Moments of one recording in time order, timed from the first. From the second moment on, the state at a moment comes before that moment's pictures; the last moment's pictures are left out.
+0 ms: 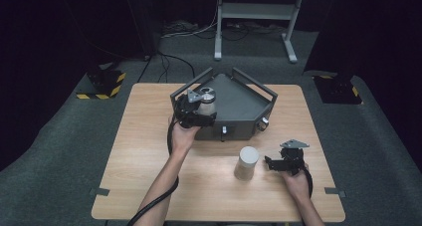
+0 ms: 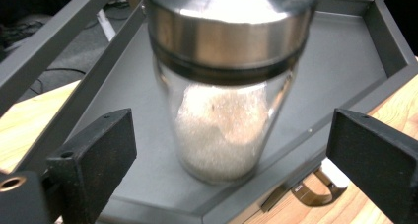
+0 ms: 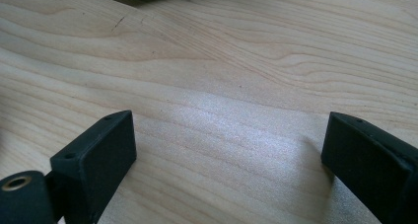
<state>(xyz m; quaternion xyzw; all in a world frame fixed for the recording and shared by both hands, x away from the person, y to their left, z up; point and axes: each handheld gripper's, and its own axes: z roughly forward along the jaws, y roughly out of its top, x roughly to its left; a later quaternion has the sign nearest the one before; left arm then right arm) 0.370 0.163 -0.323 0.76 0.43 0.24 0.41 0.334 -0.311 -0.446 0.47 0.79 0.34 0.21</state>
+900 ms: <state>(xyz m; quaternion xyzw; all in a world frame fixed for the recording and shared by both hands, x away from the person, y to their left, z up) 0.313 0.177 -0.349 0.77 0.41 0.27 0.42 0.334 -0.311 -0.446 0.47 0.79 0.34 0.21</state>
